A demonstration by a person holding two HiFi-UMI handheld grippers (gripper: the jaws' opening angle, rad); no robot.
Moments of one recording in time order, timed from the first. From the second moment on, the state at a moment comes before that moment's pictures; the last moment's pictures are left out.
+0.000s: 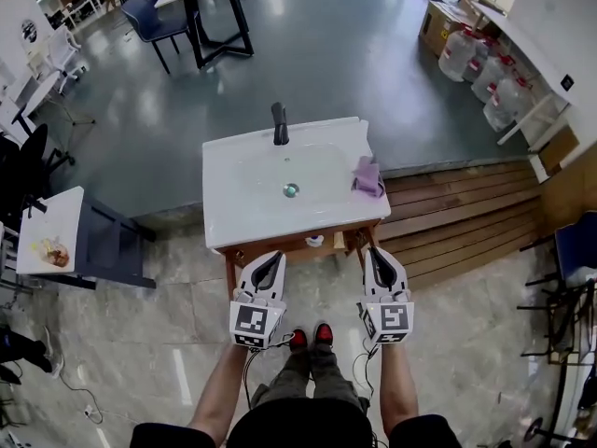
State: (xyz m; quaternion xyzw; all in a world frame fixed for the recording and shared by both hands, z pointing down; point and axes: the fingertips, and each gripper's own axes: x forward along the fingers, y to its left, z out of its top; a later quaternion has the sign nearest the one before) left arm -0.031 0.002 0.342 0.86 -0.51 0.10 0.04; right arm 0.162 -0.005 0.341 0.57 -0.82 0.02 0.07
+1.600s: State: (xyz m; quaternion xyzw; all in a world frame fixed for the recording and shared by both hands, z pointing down) left arm 0.091 -0.153 0.365 0.88 -0.46 0.12 0.06; right arm 0.258 -0.151 0.386 0.59 -0.80 0.06 0.09
